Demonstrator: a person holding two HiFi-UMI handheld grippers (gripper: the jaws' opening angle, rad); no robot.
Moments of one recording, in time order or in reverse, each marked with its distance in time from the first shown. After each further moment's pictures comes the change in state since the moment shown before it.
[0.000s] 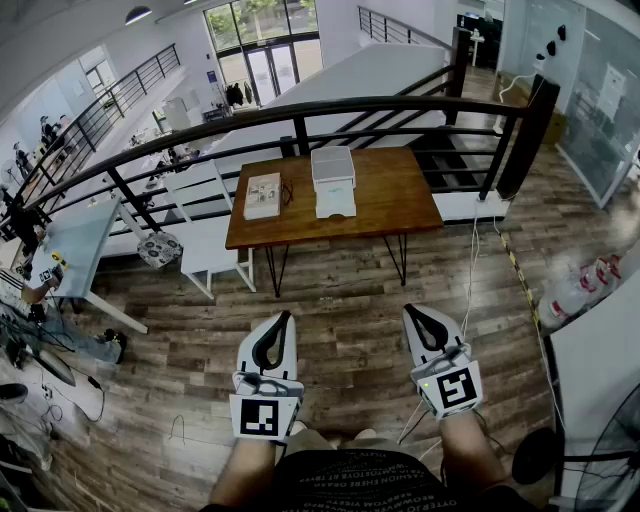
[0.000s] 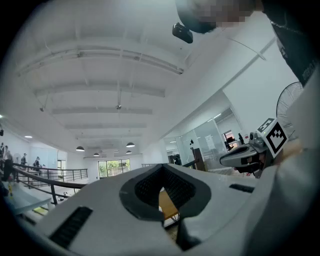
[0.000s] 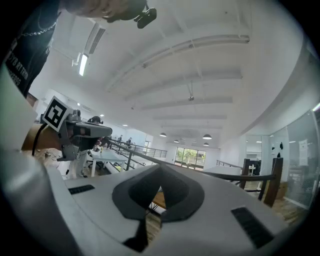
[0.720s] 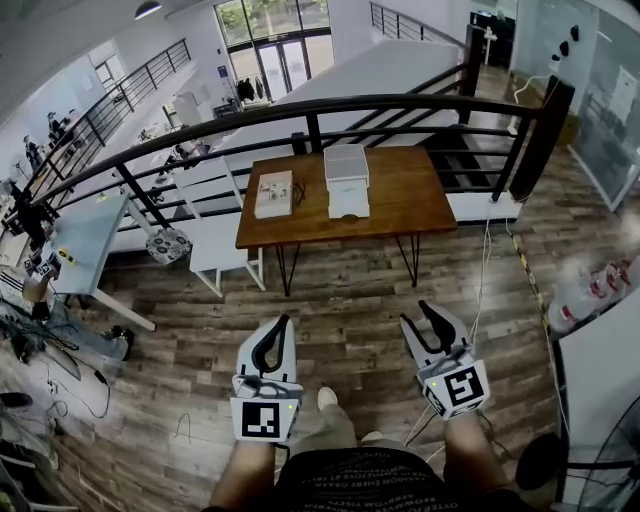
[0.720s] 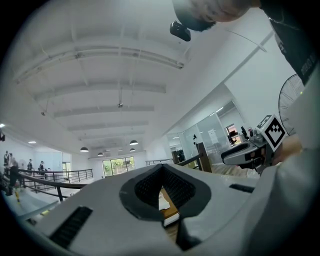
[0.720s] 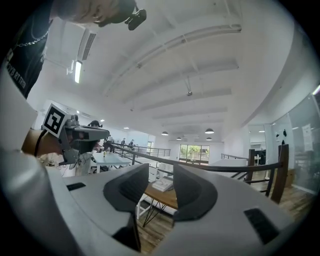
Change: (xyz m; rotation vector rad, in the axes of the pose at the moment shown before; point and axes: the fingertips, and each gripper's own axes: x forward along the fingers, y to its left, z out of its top) left arm 0.015 0.033 -0.024 0.042 0.028 0.032; right arm 0.039 -0.001 -0.019 0.089 0.006 0.039
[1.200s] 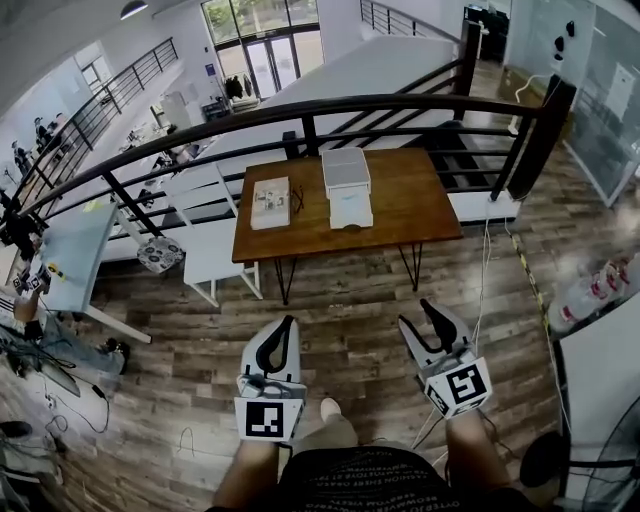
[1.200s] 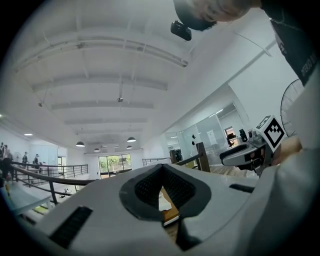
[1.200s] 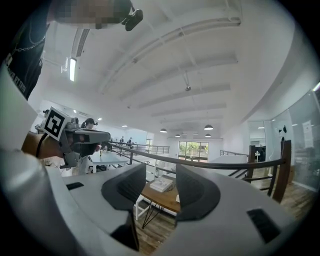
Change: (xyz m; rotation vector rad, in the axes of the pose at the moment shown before) left arm 0.076 0.061 -0.038 -0.039 0.010 -0.037; right arm 0.096 -0.017 -0.013 0.021 0.031 -0.011
